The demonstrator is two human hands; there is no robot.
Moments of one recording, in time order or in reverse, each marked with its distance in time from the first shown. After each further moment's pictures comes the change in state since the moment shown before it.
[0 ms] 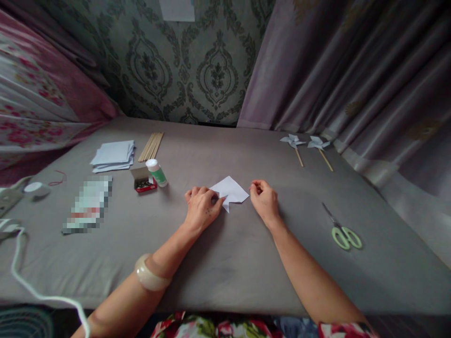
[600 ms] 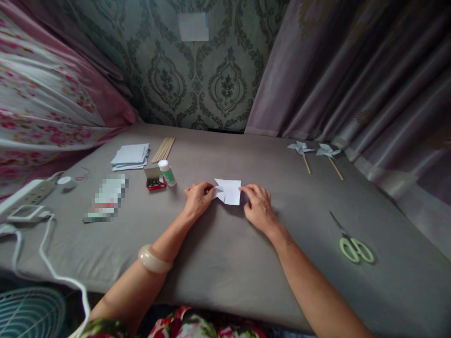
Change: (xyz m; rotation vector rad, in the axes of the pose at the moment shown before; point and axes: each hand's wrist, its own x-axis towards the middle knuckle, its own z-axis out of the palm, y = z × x) left_hand 0.022 -0.013 -0.018 -0.116 -0.085 -0.236; right_hand -0.015 -0.009 -0.007 -0.212 -0.208 -0.514
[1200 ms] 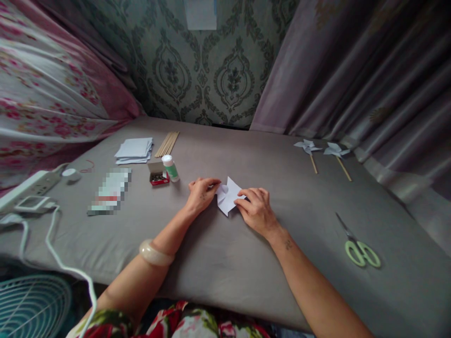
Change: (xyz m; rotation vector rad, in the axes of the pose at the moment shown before) left_hand 0.005 -0.009 0.004 -0.074 0.010 0.088; right_hand -0.004 -0.011 0.001 -0.023 0.043 -0.335
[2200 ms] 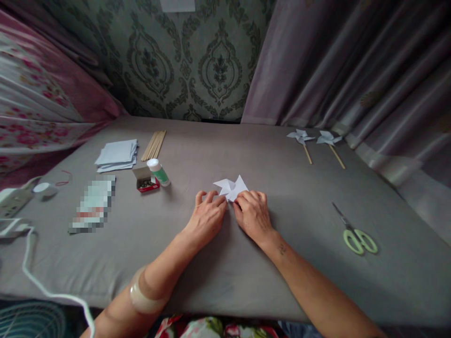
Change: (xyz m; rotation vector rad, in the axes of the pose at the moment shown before) left_hand -0.042 0.026 -0.001 0.474 -0.217 0.544; right_hand 0.004 -0.026 0.001 -0.105 -0.126 0.312
